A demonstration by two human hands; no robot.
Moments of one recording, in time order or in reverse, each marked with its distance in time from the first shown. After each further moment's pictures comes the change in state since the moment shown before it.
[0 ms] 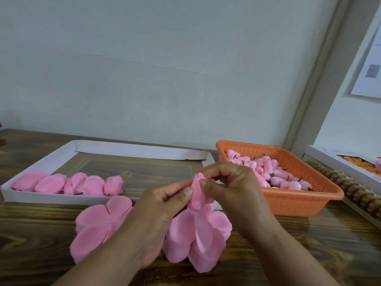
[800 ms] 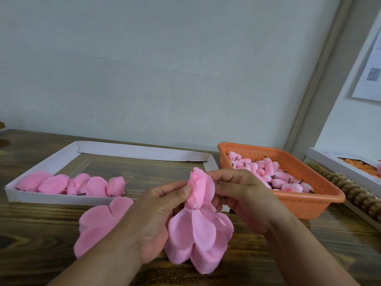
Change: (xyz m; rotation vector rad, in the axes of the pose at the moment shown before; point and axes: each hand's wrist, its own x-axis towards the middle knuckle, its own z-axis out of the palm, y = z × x) left_hand 0.000 0.010 0.001 -0.310 -0.011 -0.112; right_hand 0.013 0.021 -0.022 0.342 -0.368 0.164
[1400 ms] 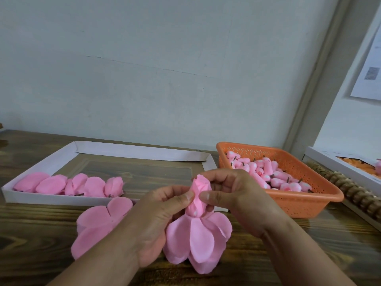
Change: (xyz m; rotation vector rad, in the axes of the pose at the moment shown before) left_hand -0.002 -0.003 0.003 0.034 0.105 -0.084; right_hand -0.004 -0.002 0.007 -0.103 0.016 -0.045
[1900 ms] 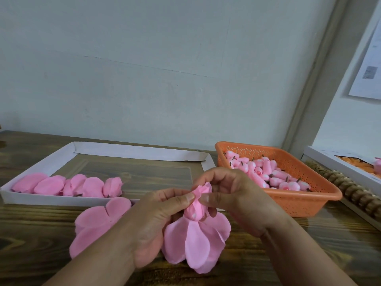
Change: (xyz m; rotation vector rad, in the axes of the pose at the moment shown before) left_hand 0.000 0.002 -0.003 0.020 -0.059 -0.068; right_hand 0.001 0.002 -0.002 -0.001 -0.080 -0.030
